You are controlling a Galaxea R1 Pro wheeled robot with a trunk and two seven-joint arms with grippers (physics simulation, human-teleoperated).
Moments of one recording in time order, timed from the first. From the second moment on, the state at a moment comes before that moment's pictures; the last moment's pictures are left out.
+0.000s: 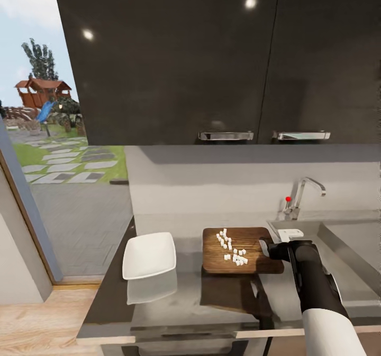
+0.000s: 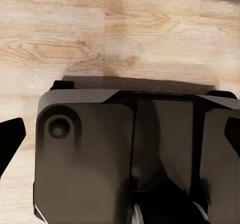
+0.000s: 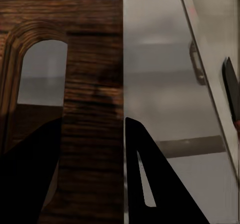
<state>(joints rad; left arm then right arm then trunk) -0.24 -0.08 -0.36 0.08 0.47 -0.05 -0.08 -0.59 0.04 -0.37 -1.18 0.60 0.85 0.40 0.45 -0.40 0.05</state>
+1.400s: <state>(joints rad) -0.24 -0.07 -0.36 0.08 0.47 -0.05 -0.08 -0.59 0.04 -0.37 -1.18 0.61 0.84 0.40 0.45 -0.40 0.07</state>
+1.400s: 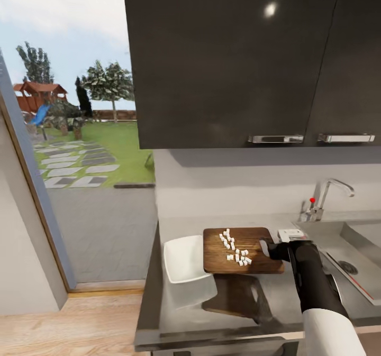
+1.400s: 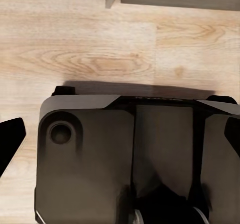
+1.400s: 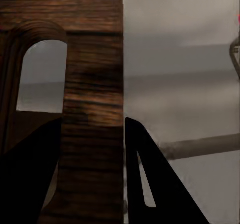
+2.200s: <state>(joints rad) -0.24 -0.07 -0.36 0.08 0.47 -0.05 -0.08 -0.59 0.04 -0.37 -1.18 0.60 0.85 0.40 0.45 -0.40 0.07</state>
